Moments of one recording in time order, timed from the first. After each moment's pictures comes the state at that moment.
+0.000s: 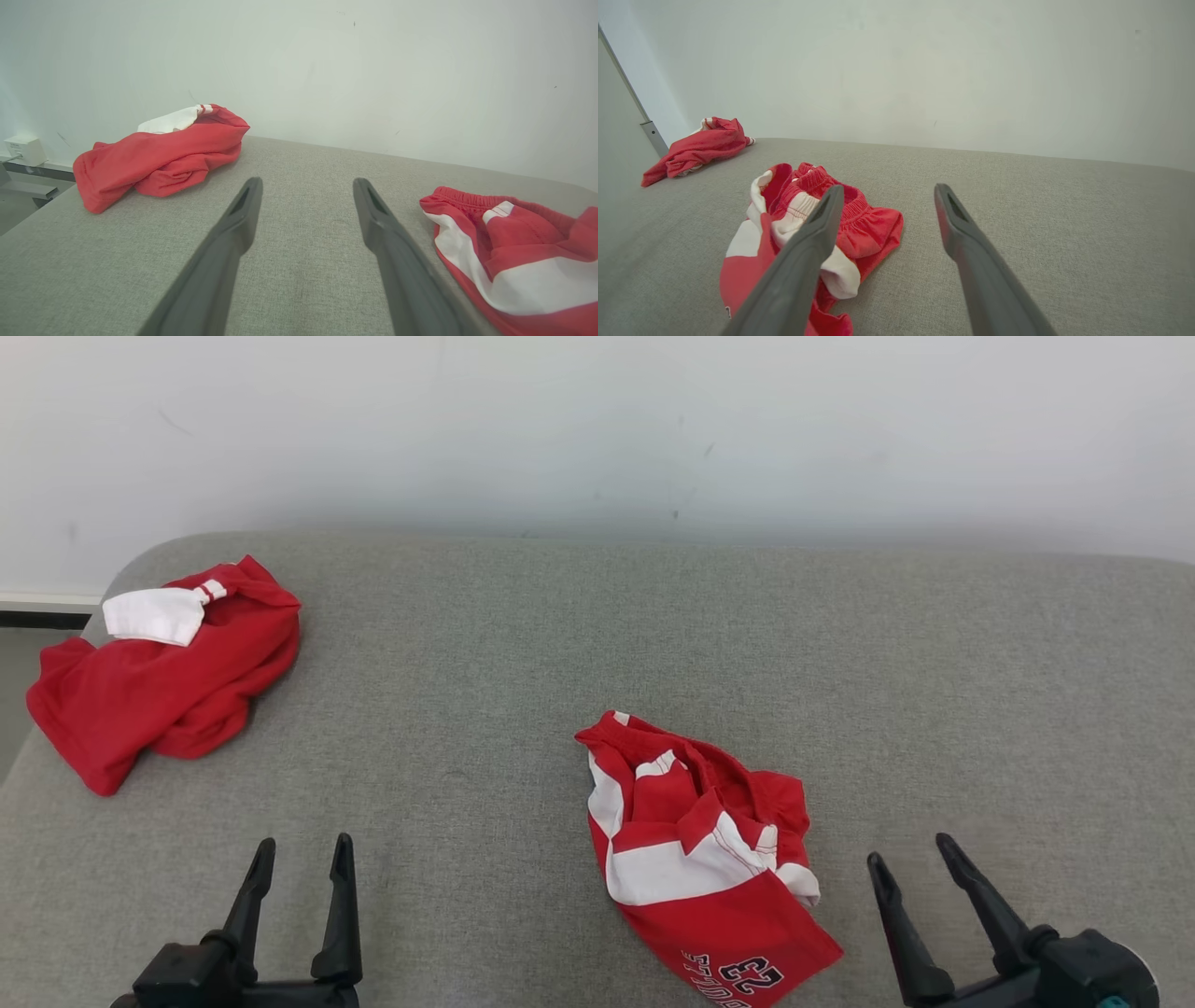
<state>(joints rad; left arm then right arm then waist) -0.03 0.05 0.02 0.16 -0.18 -0.10 -0.26 0.04 -0.28 0.21 0.09 0.30 0.13 -0.26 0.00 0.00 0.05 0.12</state>
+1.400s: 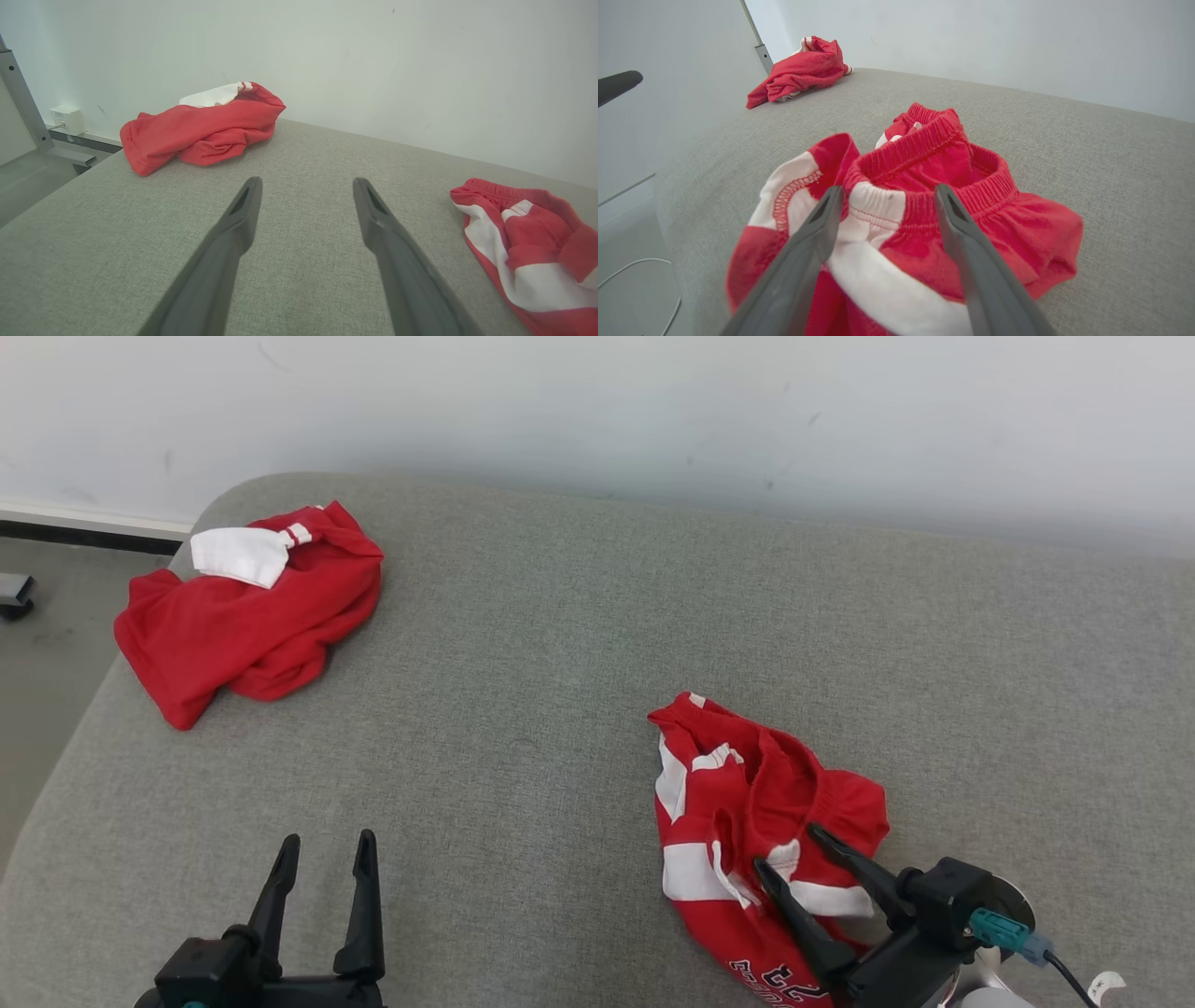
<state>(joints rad) -0.04 0.05 -0.03 0.16 -0.22 -0.07 -0.26 -0.31 -0.43 0.71 0.37 0.58 0.13 -0.26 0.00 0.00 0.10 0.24</state>
